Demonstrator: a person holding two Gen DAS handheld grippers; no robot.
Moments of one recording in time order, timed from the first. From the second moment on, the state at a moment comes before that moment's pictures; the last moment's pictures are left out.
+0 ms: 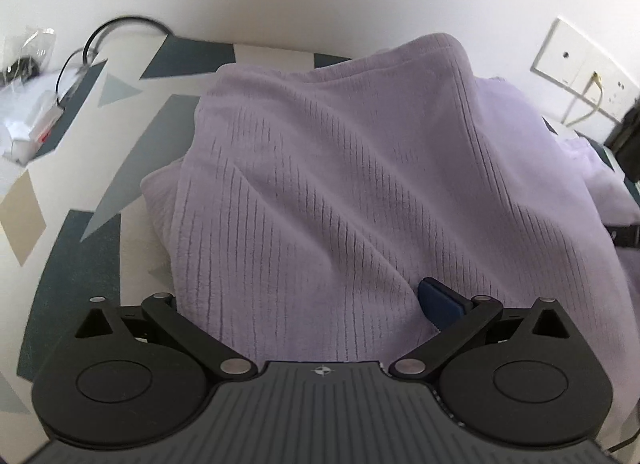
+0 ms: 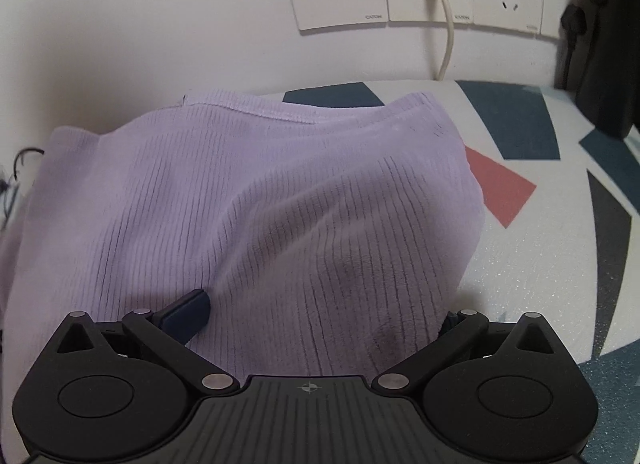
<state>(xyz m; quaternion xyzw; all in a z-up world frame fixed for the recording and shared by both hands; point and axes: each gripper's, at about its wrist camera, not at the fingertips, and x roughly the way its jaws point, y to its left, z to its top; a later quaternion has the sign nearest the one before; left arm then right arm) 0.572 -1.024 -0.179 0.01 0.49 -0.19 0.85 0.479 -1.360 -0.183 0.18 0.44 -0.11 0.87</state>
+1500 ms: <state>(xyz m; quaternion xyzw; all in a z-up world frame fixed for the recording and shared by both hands) 0.317 -0.856 0.011 -0.16 0.29 0.11 0.94 0.449 -1.208 -0.027 0.20 0.27 0.33 0.88</state>
